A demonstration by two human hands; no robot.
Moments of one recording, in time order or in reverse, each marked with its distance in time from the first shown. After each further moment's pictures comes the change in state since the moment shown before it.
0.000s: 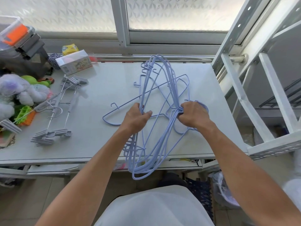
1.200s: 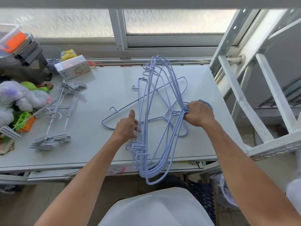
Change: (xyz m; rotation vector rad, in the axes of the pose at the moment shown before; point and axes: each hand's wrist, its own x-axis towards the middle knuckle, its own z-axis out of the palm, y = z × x) left_hand -0.001 -0.030 -0.009 -0.223 -0.021 -0.165; right_hand 0.004 0.017 -0.013 0.018 -0.031 0.069
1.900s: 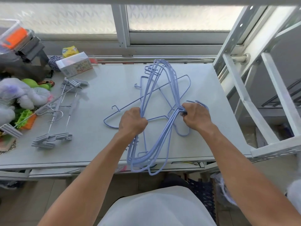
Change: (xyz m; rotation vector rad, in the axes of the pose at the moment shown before) left_hand 0.000 0.029 0.009 0.659 0.151 0.227; right_hand 0.002 -0.009 0.025 -0.007 0.154 -0.127
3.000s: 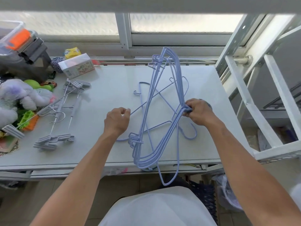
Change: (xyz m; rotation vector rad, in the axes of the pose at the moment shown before) left_hand 0.025 -0.060 -0.012 -0.097 0.127 -0.082; right_hand 0.024 0.018 -0.006 0.231 -0.108 -0.007
